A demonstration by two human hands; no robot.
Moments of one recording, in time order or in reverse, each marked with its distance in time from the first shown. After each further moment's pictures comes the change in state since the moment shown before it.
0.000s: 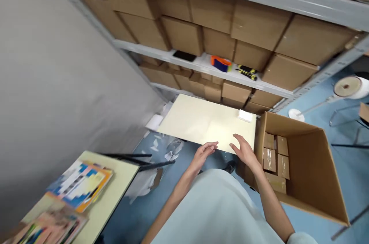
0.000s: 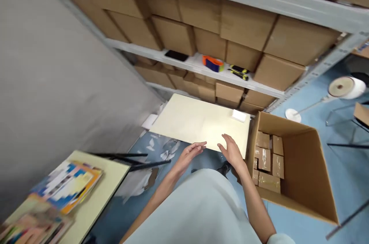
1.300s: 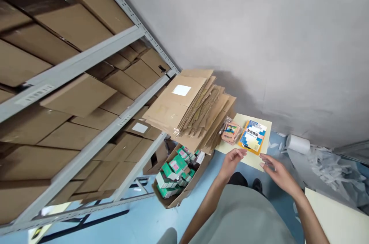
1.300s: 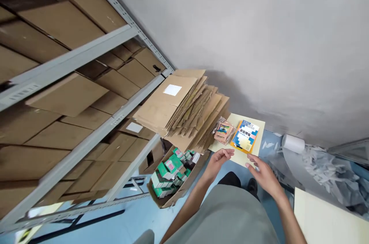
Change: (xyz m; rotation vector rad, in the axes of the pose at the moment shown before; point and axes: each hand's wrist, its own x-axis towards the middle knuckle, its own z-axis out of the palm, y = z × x) left_hand -0.275 -0.008 -0.341 -0.611 1.528 0.471; right_hand 0.118 -0.422 0.451 0.098 -1.499 -0.694
